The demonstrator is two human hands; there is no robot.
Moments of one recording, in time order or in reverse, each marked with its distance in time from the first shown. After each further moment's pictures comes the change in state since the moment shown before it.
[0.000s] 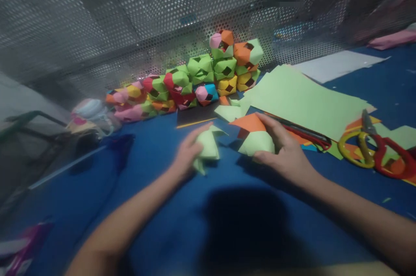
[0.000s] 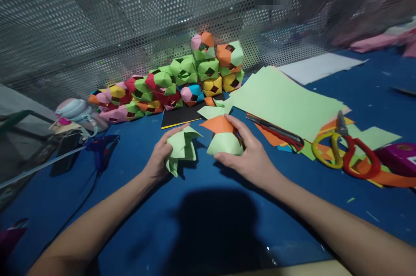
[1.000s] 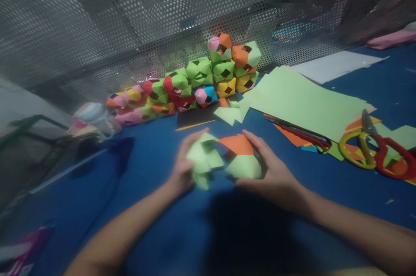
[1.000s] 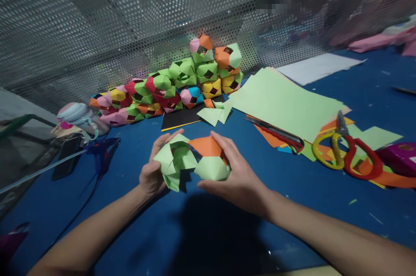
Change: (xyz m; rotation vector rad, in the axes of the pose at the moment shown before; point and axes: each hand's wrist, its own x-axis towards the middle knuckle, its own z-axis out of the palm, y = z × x) left_hand -0.022 0.003 0.014 -0.174 0.012 0.135; right_hand -0.020 -0.014 0.020 0.005 -0.126 0.064
